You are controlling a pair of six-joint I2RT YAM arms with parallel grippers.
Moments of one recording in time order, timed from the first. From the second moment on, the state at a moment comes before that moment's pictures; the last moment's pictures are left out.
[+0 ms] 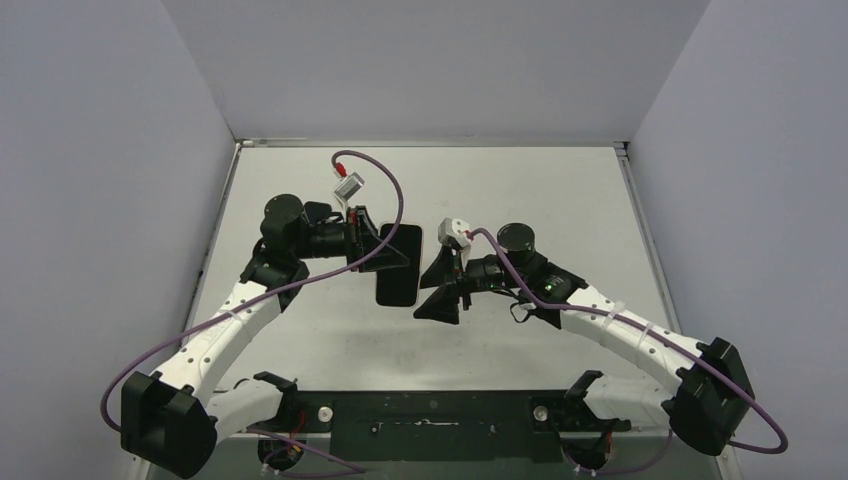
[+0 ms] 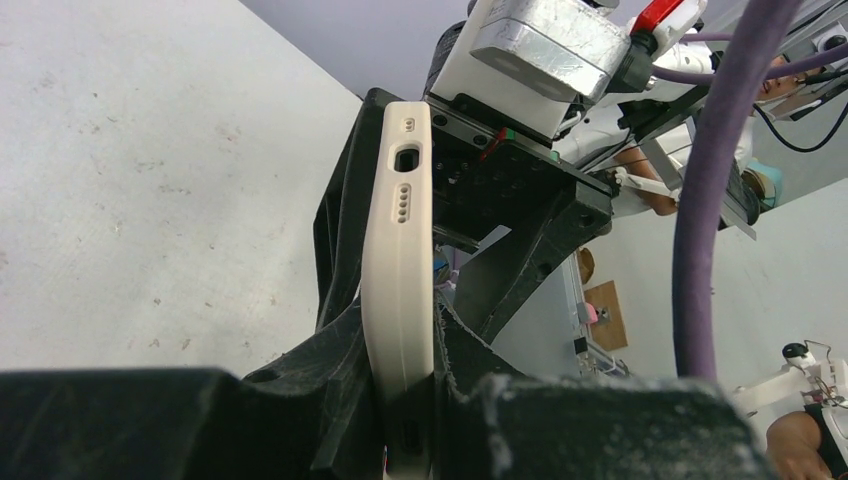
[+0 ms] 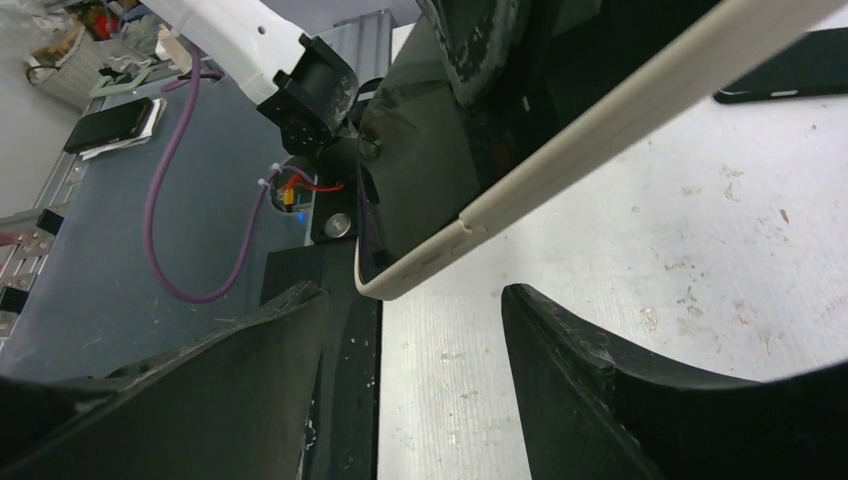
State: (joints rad) left arm -0.39 1.10 0.83 0.26 1.08 -0.76; right arm 0.75 1.16 0.79 0.12 -0.84 0.11
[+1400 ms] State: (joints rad) left arm -0.42 1.20 0.84 0.53 1.17 -1.06; right arm 0.81 1.26 1.01 -0.24 -0.84 -0.47
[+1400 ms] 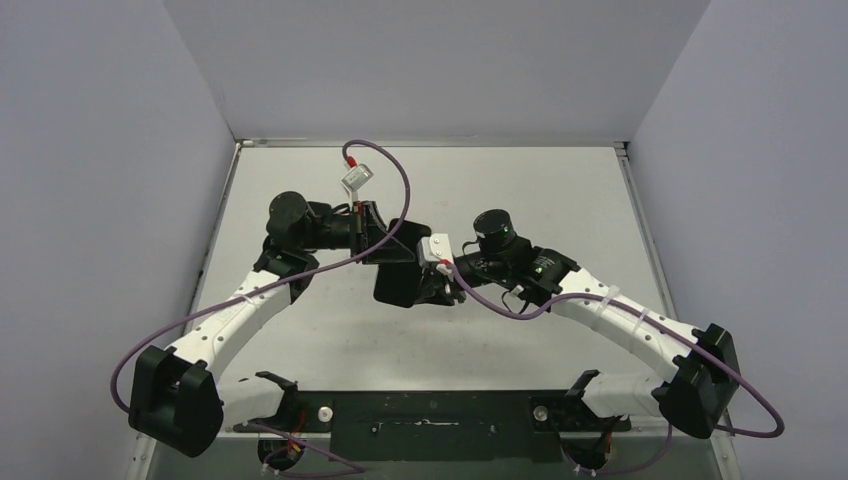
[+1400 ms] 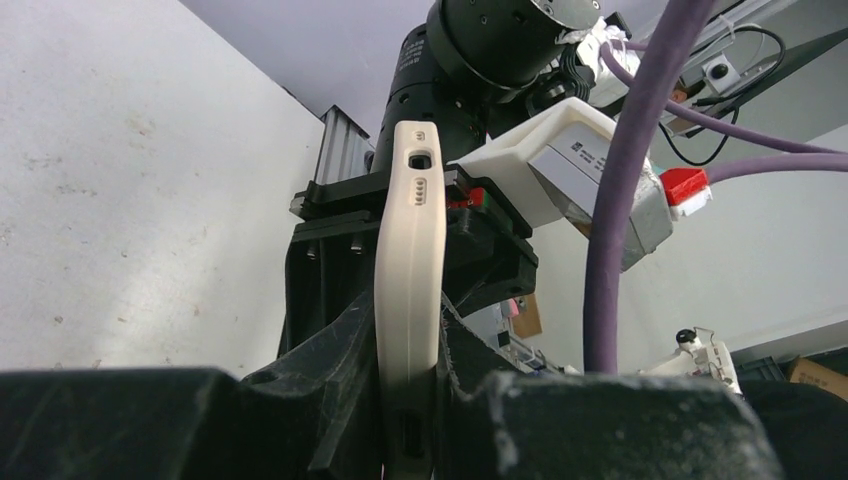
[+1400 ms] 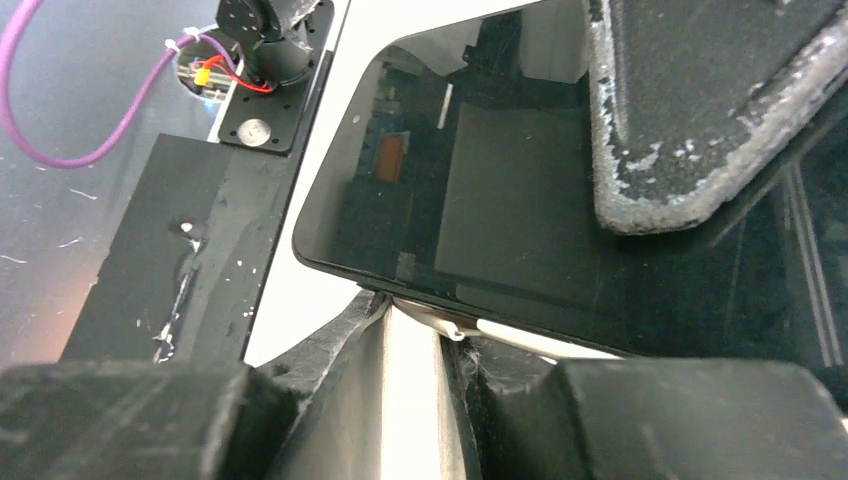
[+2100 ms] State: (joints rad) left arm -0.42 1.11 0.68 0.49 0.76 -1.09; right arm 0.78 1.06 0.71 0.09 -0.43 -0.01
